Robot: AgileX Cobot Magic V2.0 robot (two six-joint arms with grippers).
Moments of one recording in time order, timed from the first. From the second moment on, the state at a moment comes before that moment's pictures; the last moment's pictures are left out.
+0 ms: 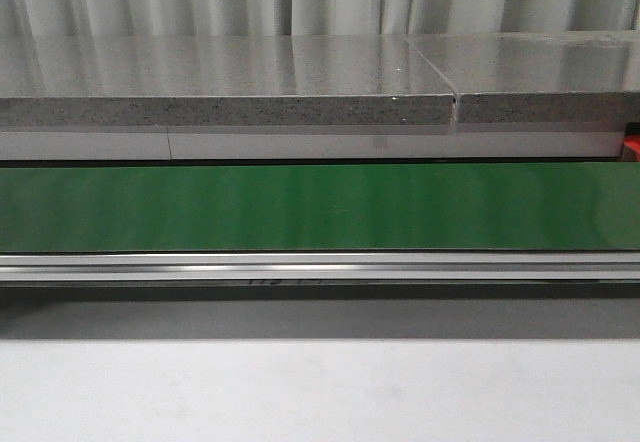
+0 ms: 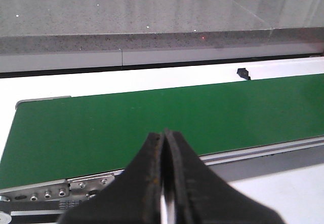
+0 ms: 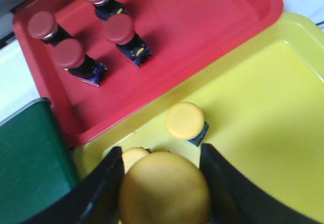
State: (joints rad) left arm -0.10 0.22 -0.34 -0.46 0.50 0.38; right arm -1.00 1.32 -1.02 0.59 0.77 -0.54
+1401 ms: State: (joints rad) left arm -0.10 0.22 -0.34 -0.46 0.50 0.38; right arm -1.04 1.62 -0.89 0.64 0.55 -0.70
